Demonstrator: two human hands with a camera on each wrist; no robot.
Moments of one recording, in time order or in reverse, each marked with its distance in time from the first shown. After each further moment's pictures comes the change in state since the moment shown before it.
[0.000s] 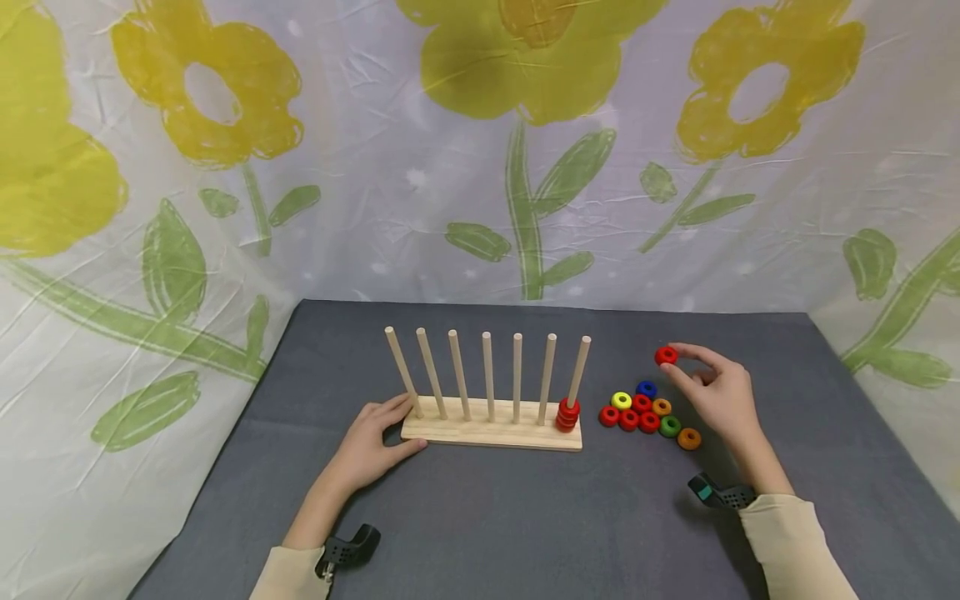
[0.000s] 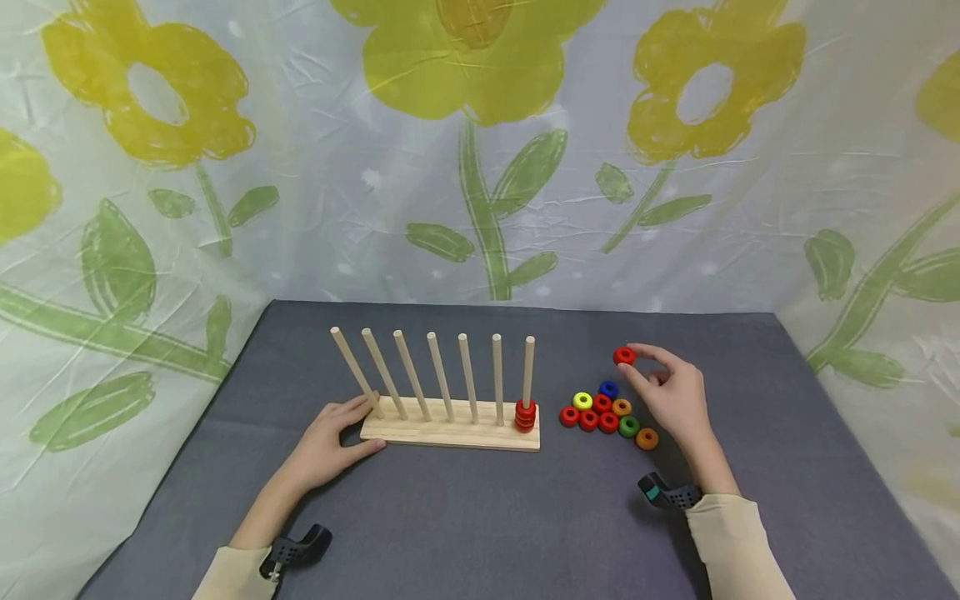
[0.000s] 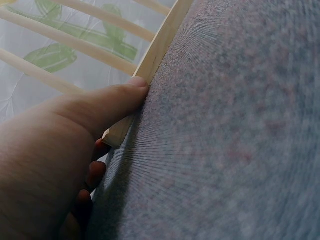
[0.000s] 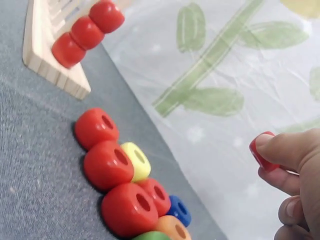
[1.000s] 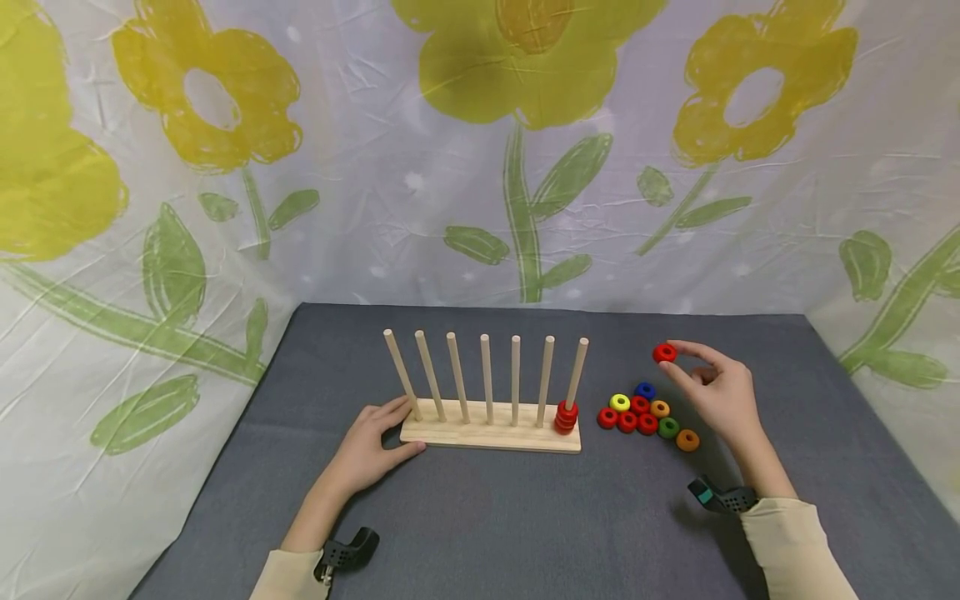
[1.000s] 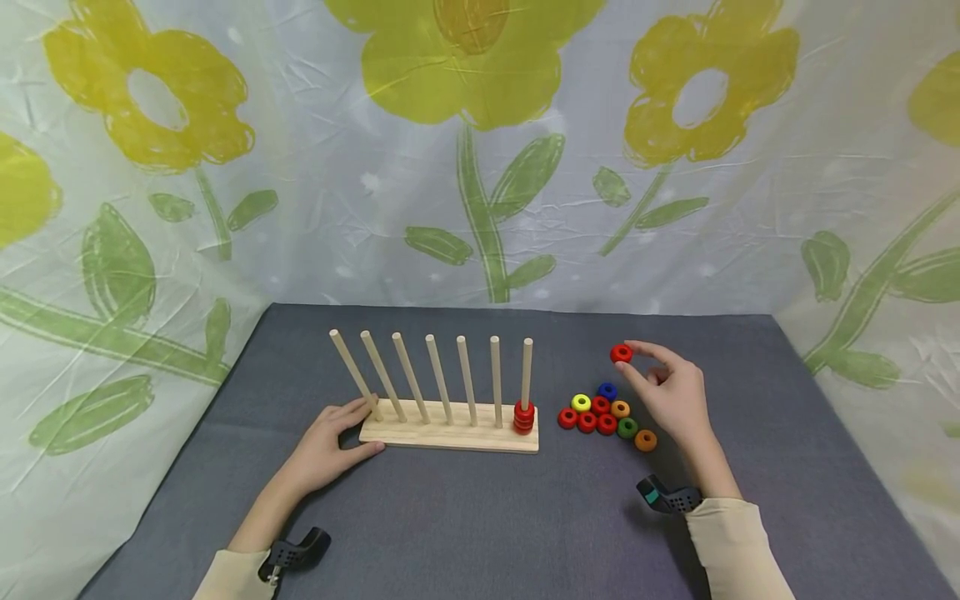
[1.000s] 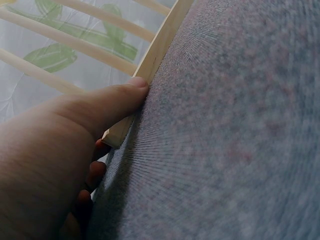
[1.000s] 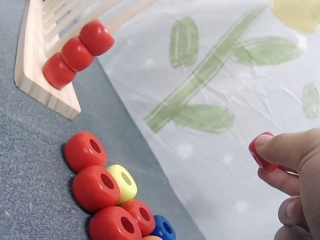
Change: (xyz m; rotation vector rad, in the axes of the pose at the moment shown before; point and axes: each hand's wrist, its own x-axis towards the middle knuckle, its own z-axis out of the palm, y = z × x) left_hand 0.000 0.002 -0.001 0.002 0.003 0.007; right_hand -0.001 -0.018 -0.005 0.010 0.026 -0.053
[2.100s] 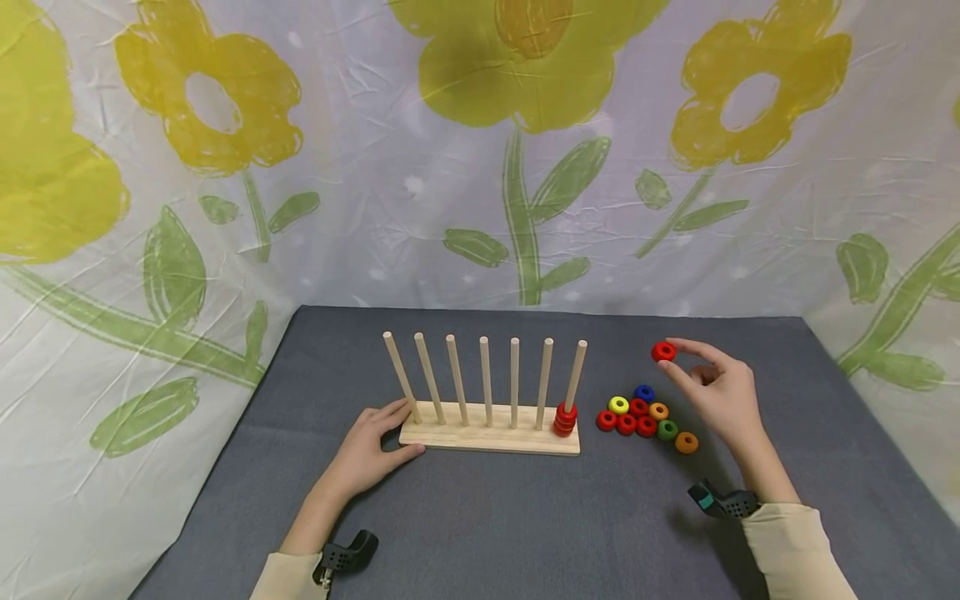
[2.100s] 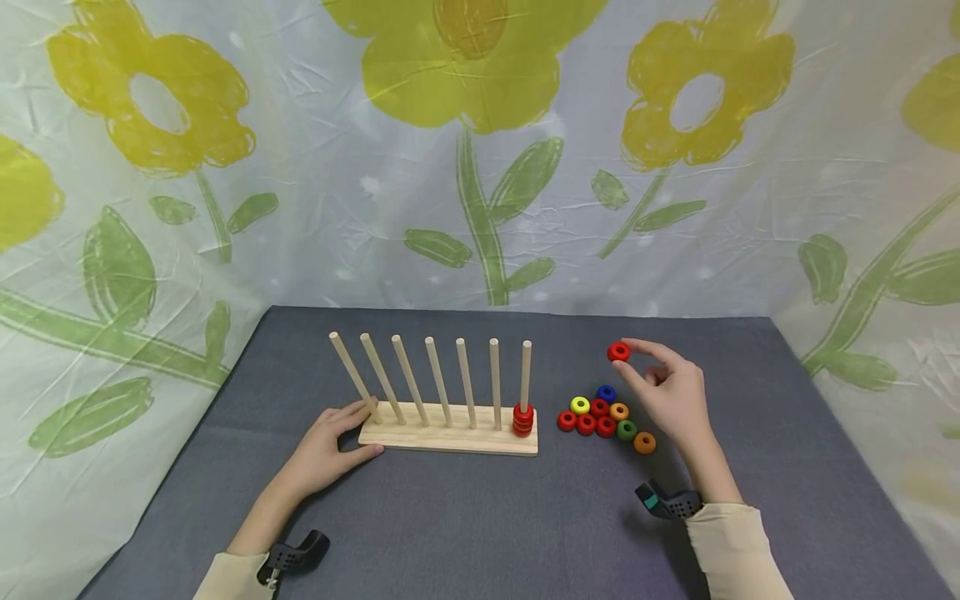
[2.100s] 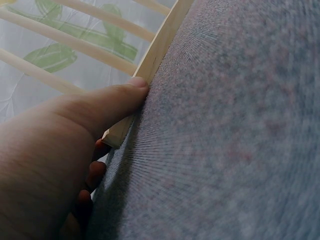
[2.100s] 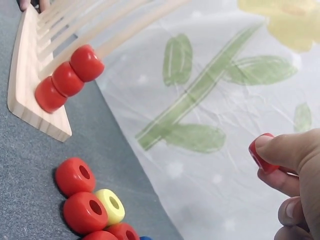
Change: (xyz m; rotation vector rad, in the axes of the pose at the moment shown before) left_hand 0.000 0.001 0.000 0.000 0.001 -0.010; right_hand 0.000 -0.016 -0.005 0.031 0.025 -0.061
